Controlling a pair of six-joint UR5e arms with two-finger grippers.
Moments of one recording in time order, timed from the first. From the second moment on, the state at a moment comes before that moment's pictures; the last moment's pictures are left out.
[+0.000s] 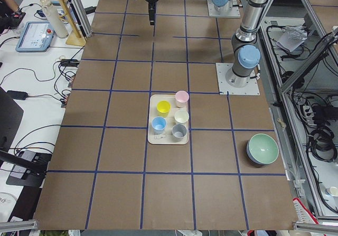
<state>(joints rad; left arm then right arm) -1.58 -1.66 -1.49 -1.54 1.58 -0.04 1.09 -1.31 1.67 -2.17 -1.49 -0.65</state>
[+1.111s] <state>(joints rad) -1.58 -1.65 -1.49 -1.54 1.58 -0.04 1.08 -1.23 1.67 -2.17 -1.50 -0.64</state>
